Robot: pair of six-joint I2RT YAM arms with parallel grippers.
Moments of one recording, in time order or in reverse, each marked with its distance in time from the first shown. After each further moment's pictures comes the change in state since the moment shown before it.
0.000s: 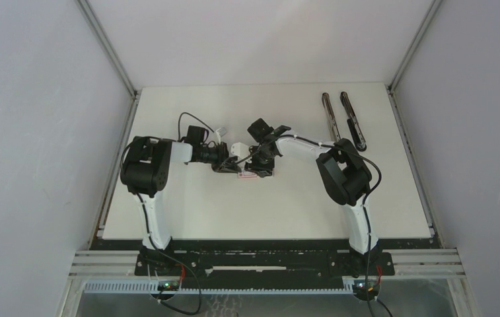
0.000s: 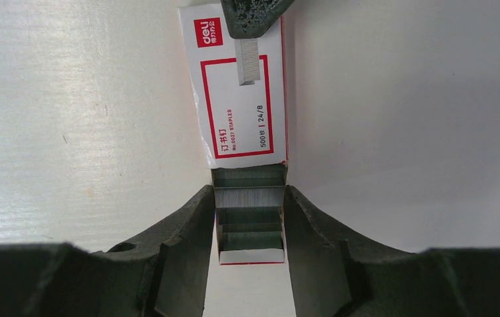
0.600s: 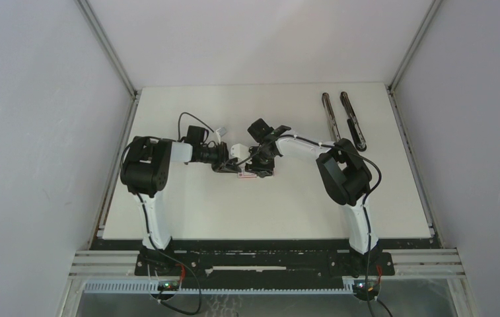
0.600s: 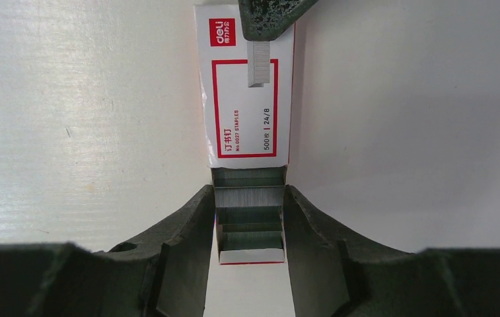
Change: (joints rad) left arm 0.000 0.000 0.000 0.002 -0.002 0.000; right arm 0.000 0.000 0.000 -0.007 -0.016 -0.051
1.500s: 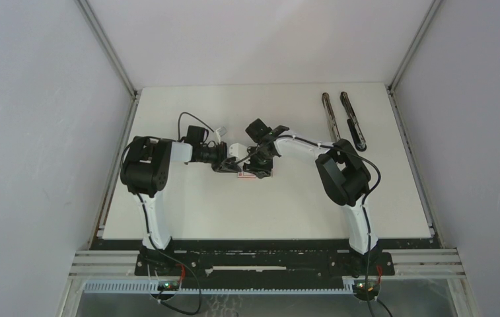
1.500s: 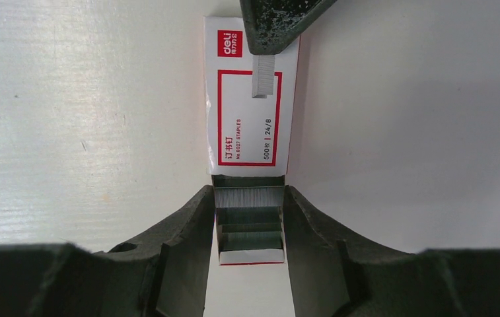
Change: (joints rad) left arm 0.001 0.001 0.000 0.006 0.001 -0.001; right arm 0.013 0.001 0.014 -0.011 0.005 0.047
